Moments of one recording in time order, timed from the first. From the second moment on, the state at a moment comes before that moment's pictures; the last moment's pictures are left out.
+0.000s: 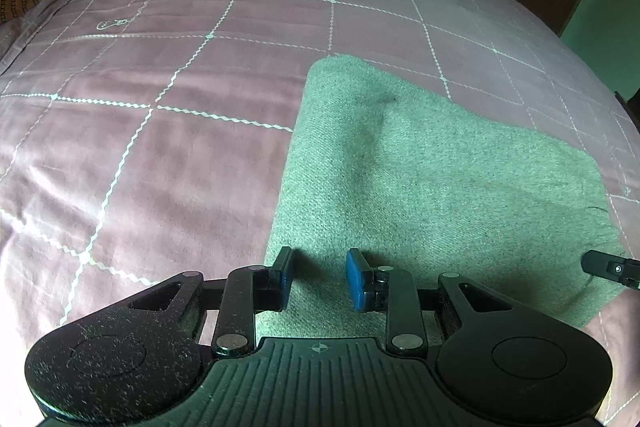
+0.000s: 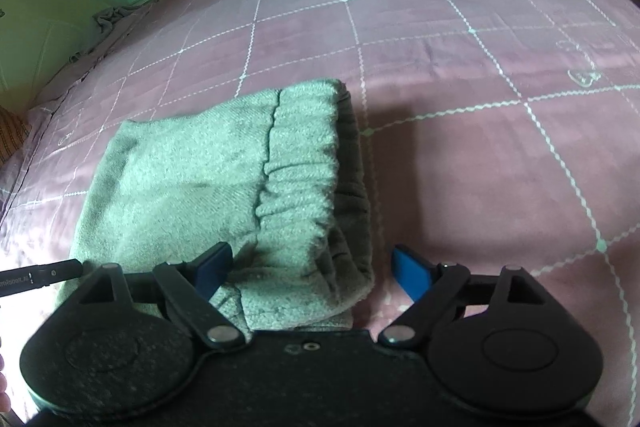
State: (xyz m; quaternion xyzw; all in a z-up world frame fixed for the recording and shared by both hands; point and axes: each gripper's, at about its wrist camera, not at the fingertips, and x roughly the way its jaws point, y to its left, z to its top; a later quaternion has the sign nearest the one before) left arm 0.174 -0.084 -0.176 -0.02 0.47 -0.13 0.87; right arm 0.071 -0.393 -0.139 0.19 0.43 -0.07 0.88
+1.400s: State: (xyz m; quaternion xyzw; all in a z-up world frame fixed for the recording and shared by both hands) left arm 0.218 -0.104 -0.092 -0.14 0.35 -0.19 0.91; right arm 0.103 -0.404 -0.071 0.33 0.29 0.09 0.89
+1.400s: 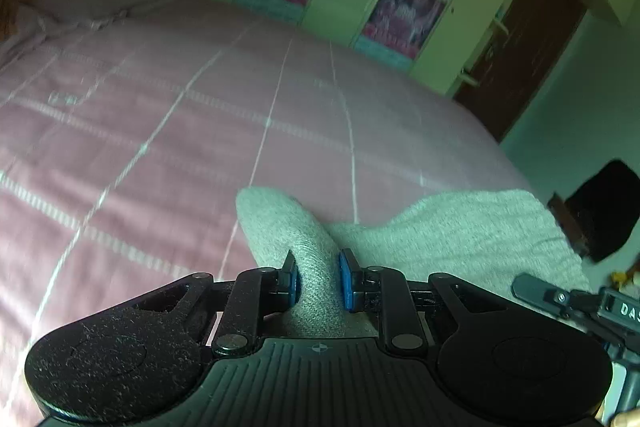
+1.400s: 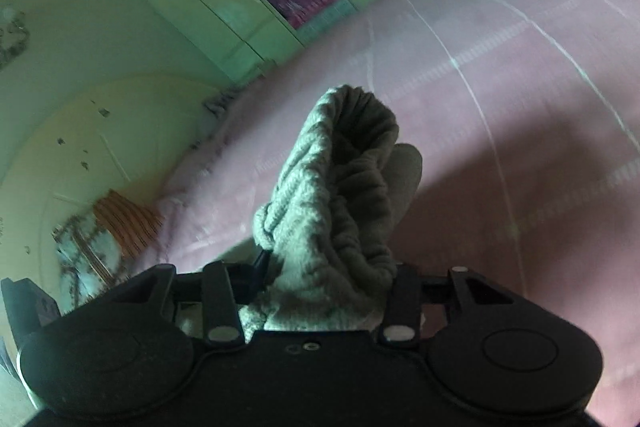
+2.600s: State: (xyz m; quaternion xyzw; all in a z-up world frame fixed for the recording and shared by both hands) left arm 0.309 -0.184 -0.158 0.01 0.42 -0.15 0.89; right arm 0.179 -0.434 -0.097 0.15 0.30 -0.11 0.94
